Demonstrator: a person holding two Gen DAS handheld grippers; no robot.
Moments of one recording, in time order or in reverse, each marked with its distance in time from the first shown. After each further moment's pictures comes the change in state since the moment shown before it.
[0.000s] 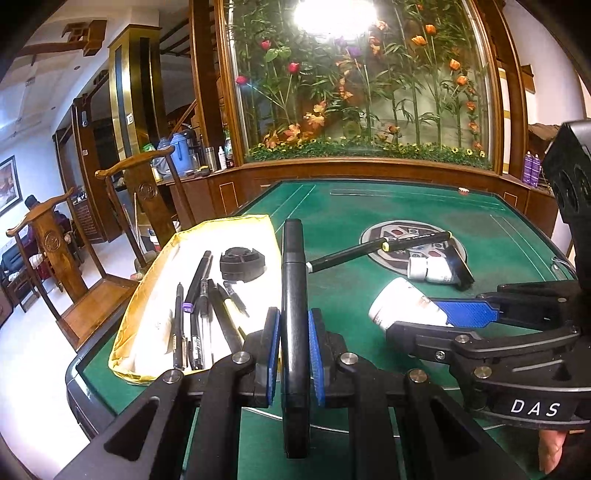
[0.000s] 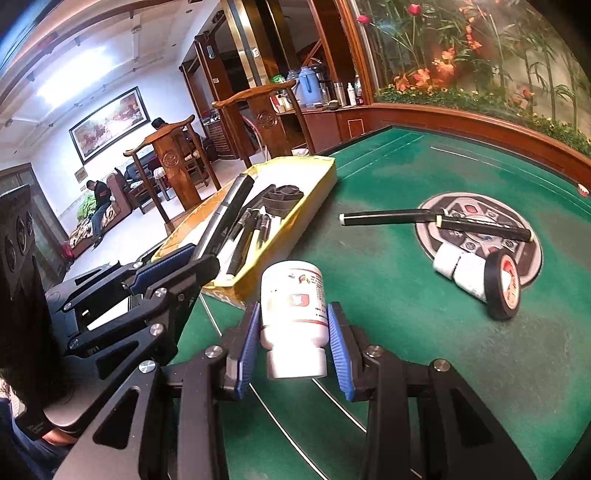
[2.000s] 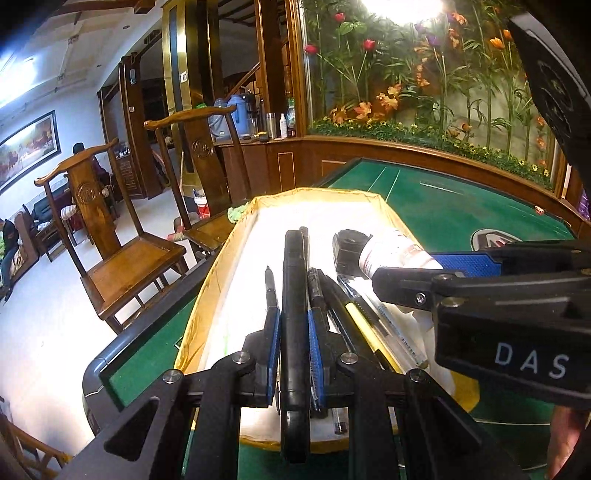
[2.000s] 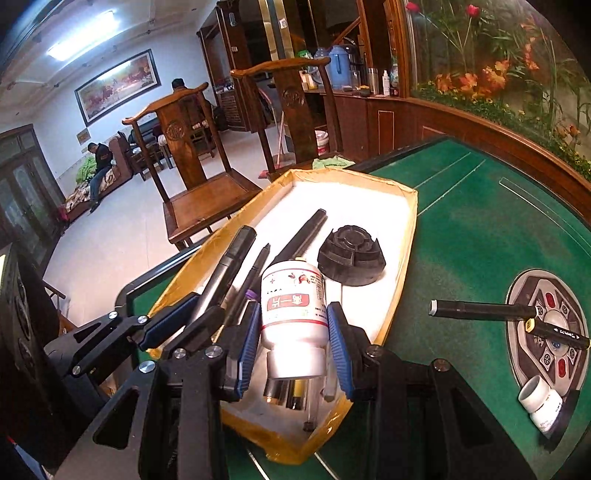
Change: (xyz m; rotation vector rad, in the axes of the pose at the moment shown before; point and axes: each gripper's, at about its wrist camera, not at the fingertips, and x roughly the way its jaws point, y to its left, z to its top) left arm 0.076 0.099 0.002 -0.153 0.103 0.157; right arm 0.123 0.064 0.094 -0.105 0.118 -0.022
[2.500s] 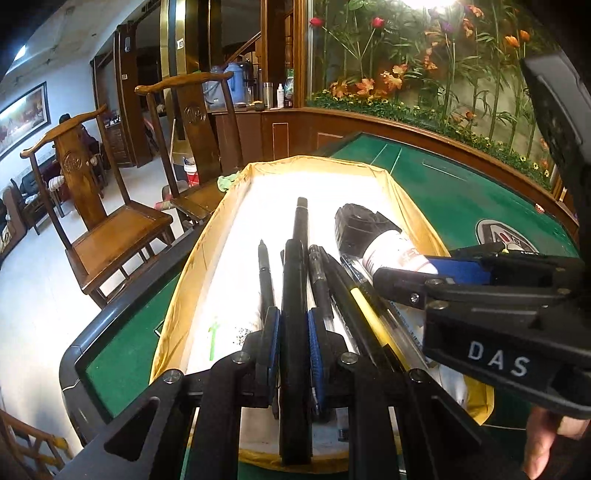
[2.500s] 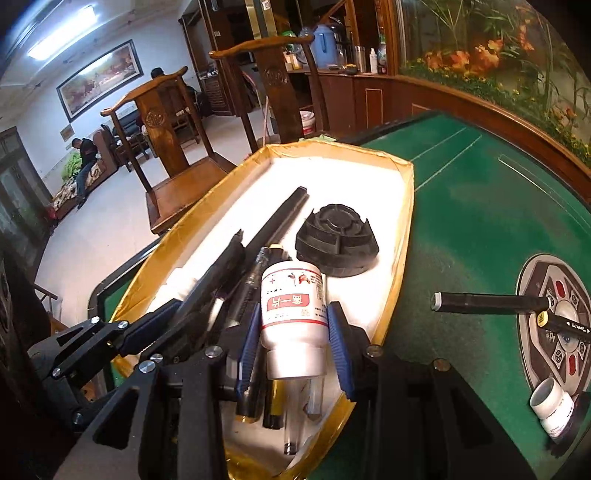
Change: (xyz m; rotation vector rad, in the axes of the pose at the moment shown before) left arm 0.029 0.008 0.007 -0.051 0.124 -0.059; right arm 0.035 -0.010 0.004 0.044 0.072 -0.038
